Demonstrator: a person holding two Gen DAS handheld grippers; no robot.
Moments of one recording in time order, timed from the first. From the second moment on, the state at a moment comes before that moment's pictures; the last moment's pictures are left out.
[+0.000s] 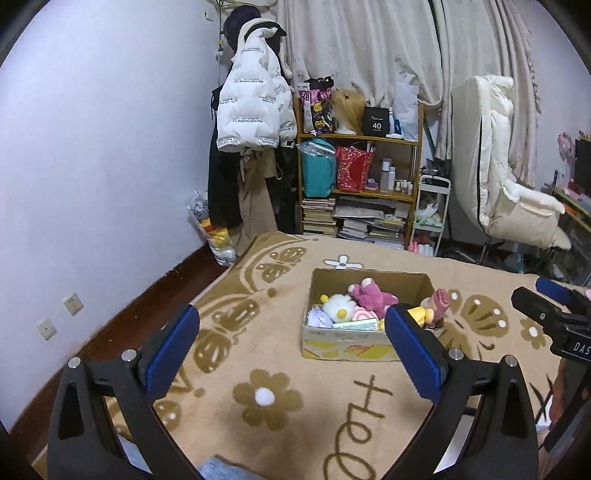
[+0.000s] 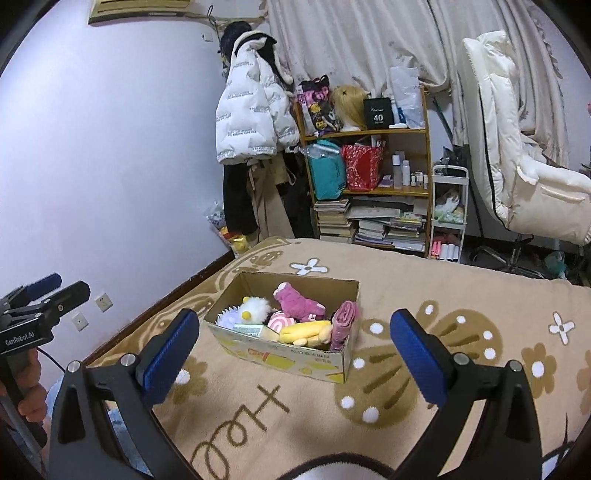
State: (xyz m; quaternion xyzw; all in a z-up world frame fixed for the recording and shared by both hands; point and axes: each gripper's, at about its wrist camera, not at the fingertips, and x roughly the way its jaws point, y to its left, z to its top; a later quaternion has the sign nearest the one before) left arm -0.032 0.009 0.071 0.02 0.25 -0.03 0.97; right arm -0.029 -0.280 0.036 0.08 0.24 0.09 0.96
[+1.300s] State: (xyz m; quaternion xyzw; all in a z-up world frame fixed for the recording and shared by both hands) left arm -0.014 -0.031 0.022 0.11 0.27 -0.05 0.96; right arm -0.038 -0.289 -0.025 0.09 0.25 0.07 0.96
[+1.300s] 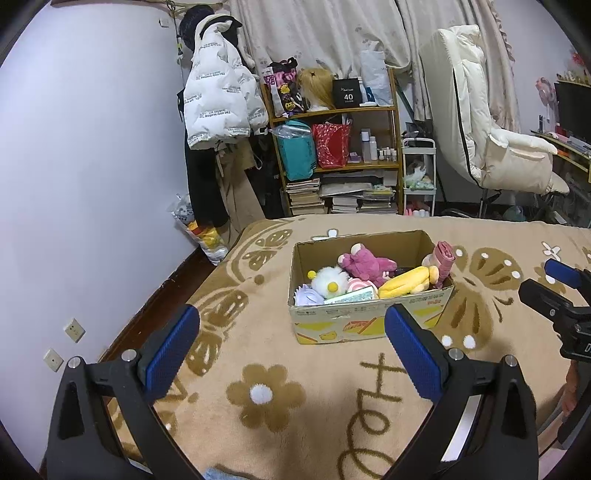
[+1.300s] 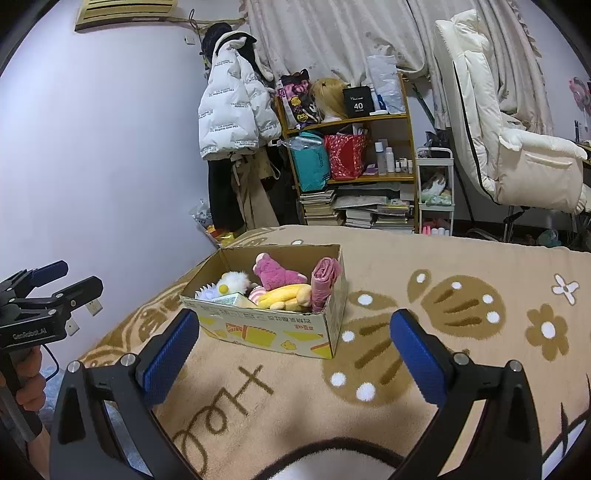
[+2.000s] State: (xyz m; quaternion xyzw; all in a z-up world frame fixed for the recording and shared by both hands) left arm -0.013 -0.031 0.025 0.12 0.26 -0.03 0.96; right arm -0.039 -0.296 -0.025 0.09 0.26 0.06 0.96
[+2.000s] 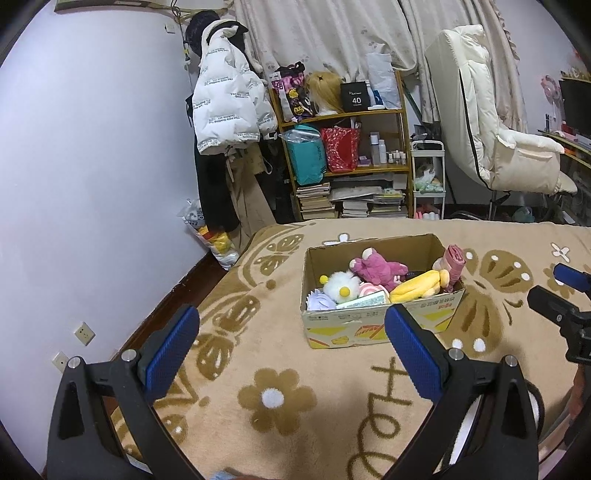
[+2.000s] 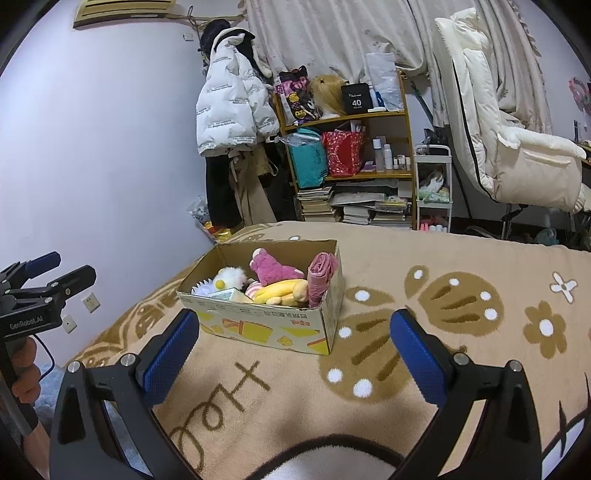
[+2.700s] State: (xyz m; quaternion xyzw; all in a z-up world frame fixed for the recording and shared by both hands) left arm -0.005 -0.023 0.015 0.09 0.29 -0.02 0.95; right arm -0.039 -0.301 -0.024 0.09 0.26 0.06 0.96
